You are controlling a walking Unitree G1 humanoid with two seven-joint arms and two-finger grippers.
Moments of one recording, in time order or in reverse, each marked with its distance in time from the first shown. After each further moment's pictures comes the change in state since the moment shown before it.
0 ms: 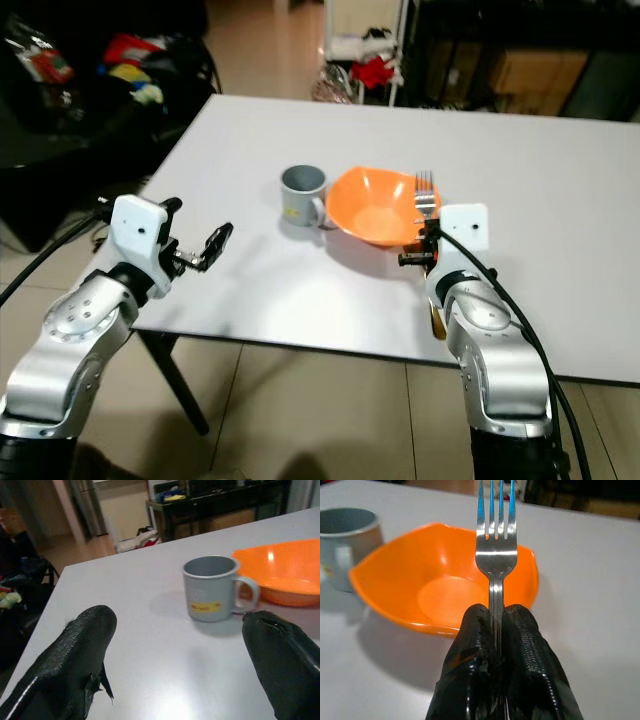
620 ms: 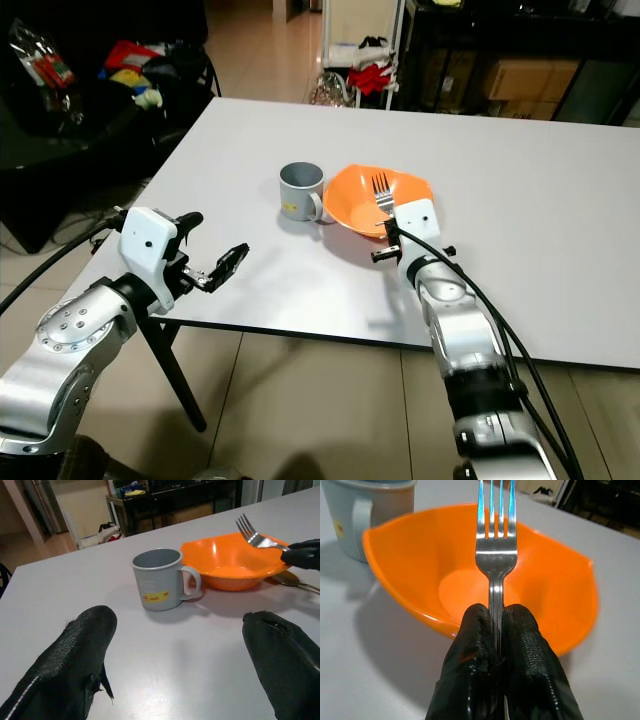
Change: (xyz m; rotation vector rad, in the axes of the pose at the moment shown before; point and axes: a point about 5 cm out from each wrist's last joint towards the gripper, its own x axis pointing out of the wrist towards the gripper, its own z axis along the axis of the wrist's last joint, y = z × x) left arm -0.009 -0.013 0.003 -0.005 0.026 -0.146; right arm 0.062 0.016 -0.022 -0.168 -0.007 0.145
